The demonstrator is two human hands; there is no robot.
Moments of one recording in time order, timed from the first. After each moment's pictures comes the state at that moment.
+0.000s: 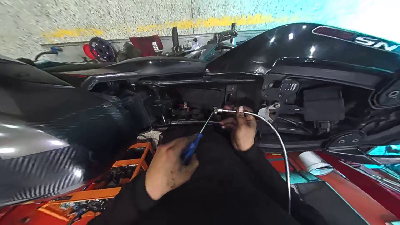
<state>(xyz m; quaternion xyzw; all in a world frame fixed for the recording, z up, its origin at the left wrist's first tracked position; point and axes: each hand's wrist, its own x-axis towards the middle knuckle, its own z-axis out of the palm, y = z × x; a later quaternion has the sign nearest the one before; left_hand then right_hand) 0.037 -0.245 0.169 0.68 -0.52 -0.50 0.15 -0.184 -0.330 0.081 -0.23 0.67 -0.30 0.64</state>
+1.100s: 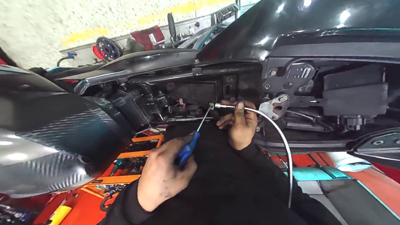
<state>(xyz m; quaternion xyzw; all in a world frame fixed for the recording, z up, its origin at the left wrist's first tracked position) 0.017 -0.267 0.186 0.69 -0.52 -0.49 0.11 -0.190 -0.319 0.066 -0.26 0.62 -0.37 0.64</state>
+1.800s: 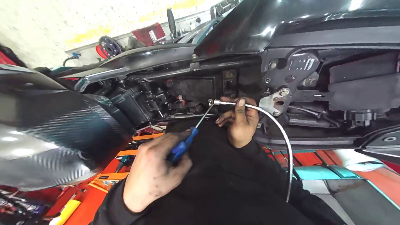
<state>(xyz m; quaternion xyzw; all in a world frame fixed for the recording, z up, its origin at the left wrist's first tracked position) 0.025 -0.285 0.195 0.68 -0.54 -0.49 0.08 -0.192 -0.316 0.065 -0.26 0.60 -0.40 0.64</state>
